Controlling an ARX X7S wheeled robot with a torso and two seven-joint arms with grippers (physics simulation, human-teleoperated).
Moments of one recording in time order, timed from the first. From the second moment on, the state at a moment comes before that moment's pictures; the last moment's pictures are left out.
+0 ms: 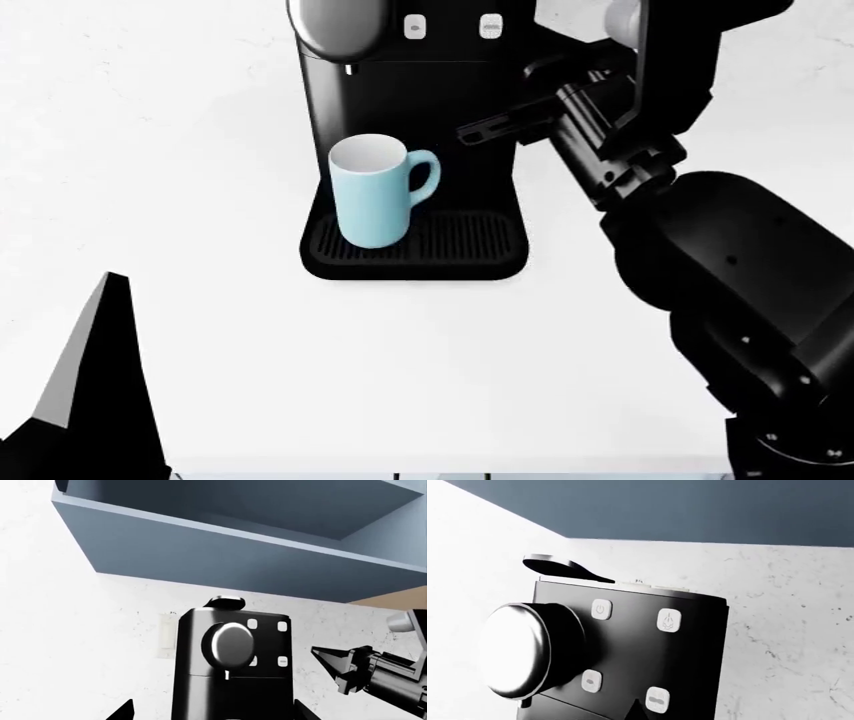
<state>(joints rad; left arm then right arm) 0.52 -0.98 -0.18 1.01 -0.74 0.33 -0.46 1.02 0.39 -0.35 -0.34 0.73 0.73 0.23</state>
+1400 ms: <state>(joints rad) 0.55 -1.01 -0.17 1.00 -0.72 0.37 -0.48 1.11 0.33 -0.46 -0.05 0.60 0.62 0.15</state>
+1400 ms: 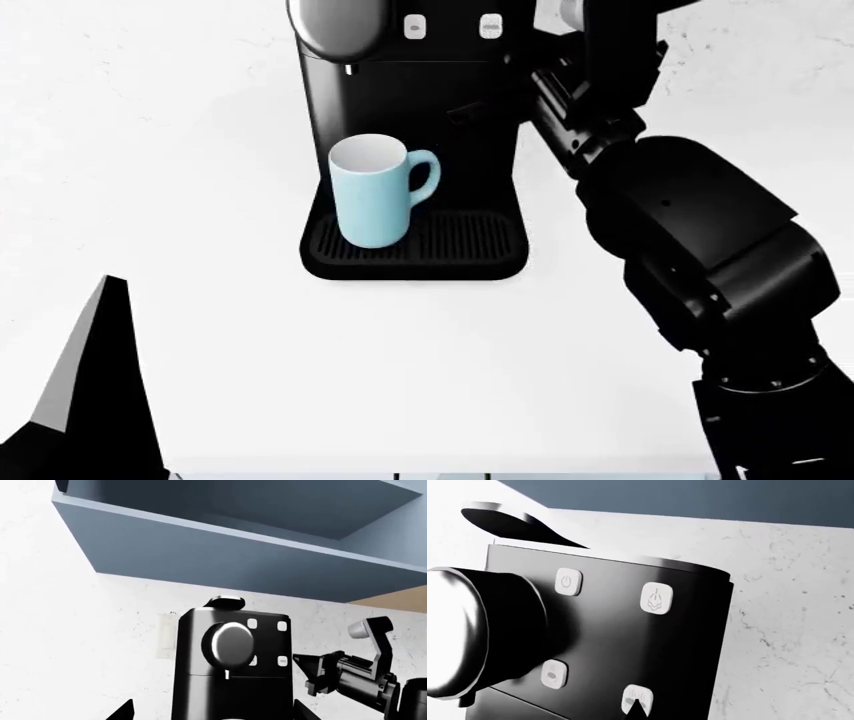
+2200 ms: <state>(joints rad) 0.56 -1.01 -0.17 1.00 -0.72 0.38 -0.48 1.13 0.31 -0.48 0.03 0.58 0.58 0.13</state>
